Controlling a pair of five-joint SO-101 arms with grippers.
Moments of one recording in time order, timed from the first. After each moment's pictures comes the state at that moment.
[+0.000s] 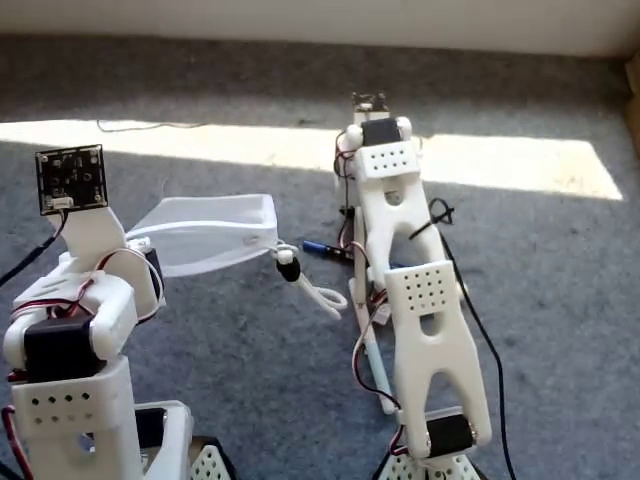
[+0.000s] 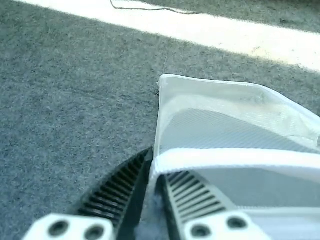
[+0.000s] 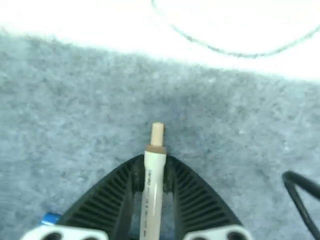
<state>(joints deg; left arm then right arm) -13.6 -59.8 36.7 79.5 9.0 -17.2 67.7 -74.6 98.1 -5.5</state>
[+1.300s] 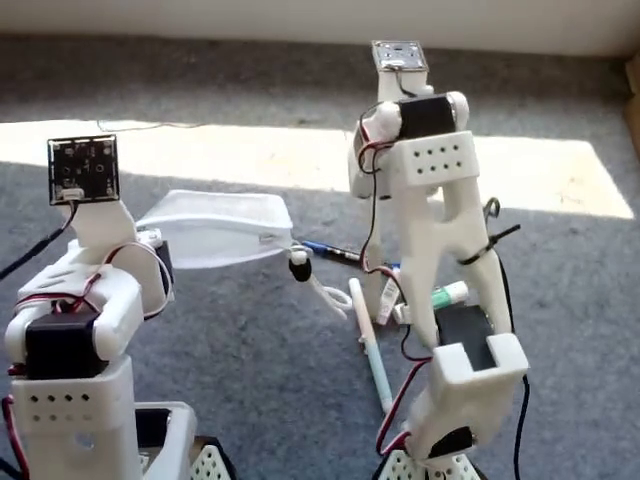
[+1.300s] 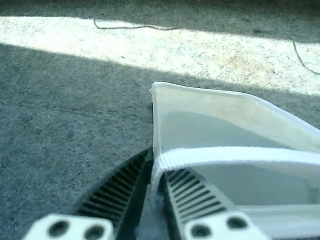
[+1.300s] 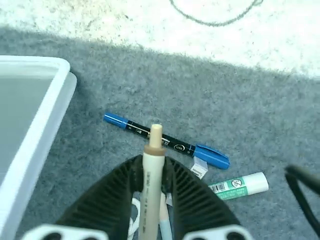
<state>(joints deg) -9.3 -58.5 32.0 79.9 9.0 -17.8 13.9 -33.5 100.0 -5.5</state>
